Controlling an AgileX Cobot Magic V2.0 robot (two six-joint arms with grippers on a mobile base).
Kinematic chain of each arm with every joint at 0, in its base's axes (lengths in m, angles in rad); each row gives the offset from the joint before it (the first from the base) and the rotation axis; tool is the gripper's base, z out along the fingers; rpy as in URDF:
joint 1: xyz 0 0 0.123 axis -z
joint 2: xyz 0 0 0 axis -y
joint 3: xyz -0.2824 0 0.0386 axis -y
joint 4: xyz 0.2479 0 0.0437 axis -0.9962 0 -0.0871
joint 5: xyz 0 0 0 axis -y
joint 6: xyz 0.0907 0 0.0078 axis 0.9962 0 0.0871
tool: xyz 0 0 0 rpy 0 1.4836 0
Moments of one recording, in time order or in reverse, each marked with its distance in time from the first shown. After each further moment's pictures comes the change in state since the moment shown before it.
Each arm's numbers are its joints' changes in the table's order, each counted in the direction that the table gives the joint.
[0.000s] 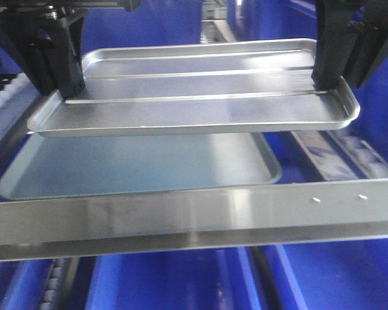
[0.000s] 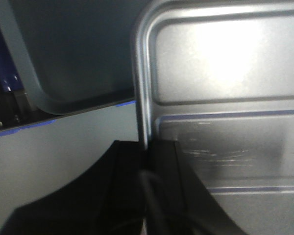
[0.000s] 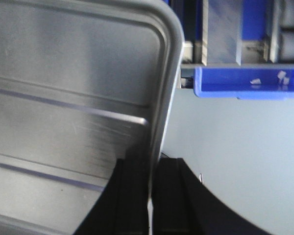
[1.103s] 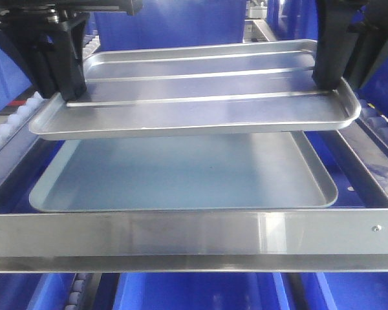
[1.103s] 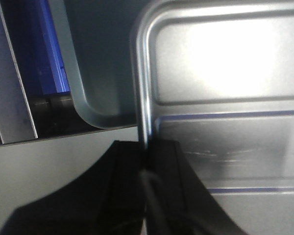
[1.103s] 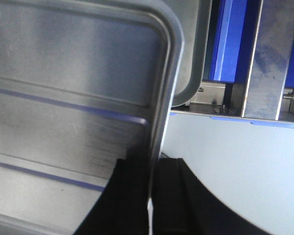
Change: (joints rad) left arm 0.000 -0.007 0.000 0.000 -0.002 0.000; right arm 0.000 0.000 0.000 0.000 0.000 0.000
